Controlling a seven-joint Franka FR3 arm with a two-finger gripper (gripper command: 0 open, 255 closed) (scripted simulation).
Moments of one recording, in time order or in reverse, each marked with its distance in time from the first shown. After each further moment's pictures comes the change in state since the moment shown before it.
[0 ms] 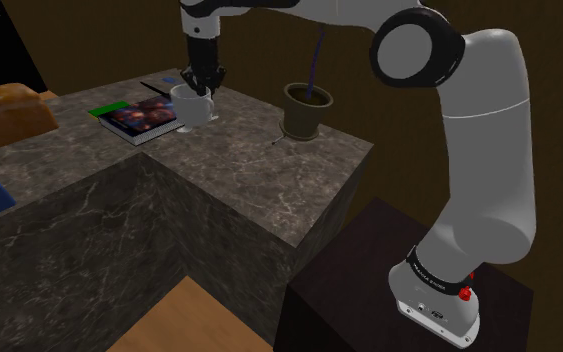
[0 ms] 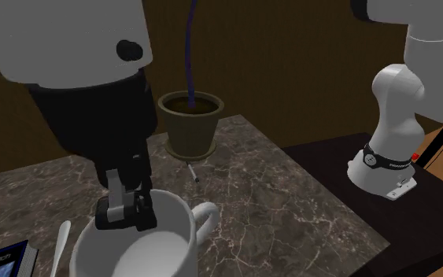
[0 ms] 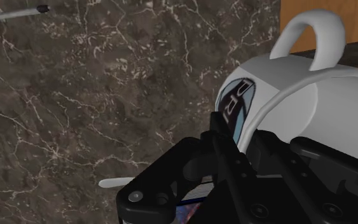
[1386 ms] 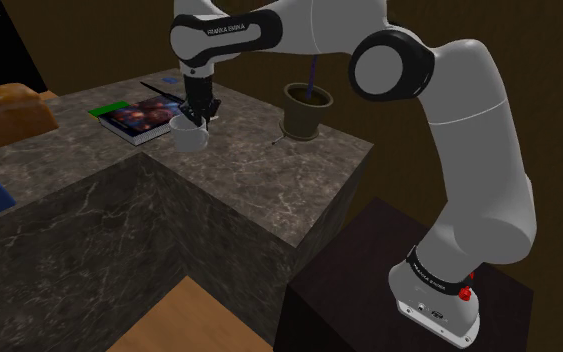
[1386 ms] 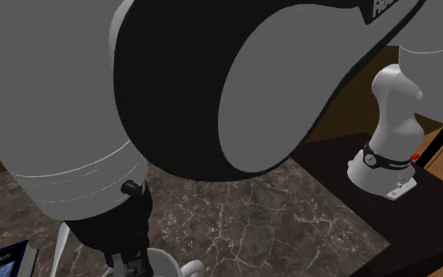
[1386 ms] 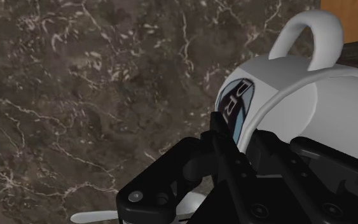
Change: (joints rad) arm 0.013 0.121 -0.005 -0.051 -0.013 0.171 0.008
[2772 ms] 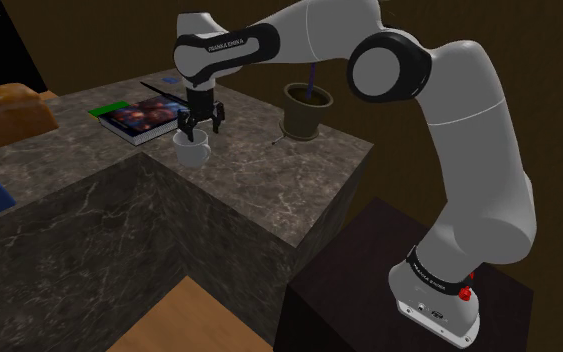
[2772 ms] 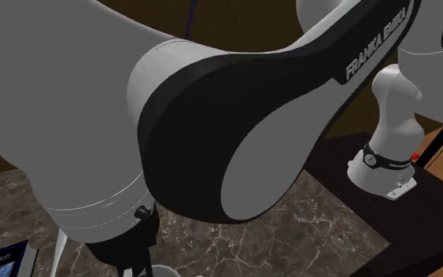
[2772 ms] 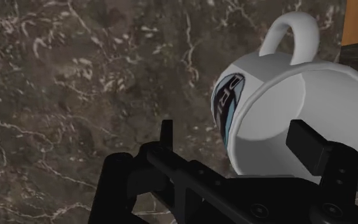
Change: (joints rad) arm -0.002 0.013 -0.001 -0.069 -0.001 0.082 -0.001
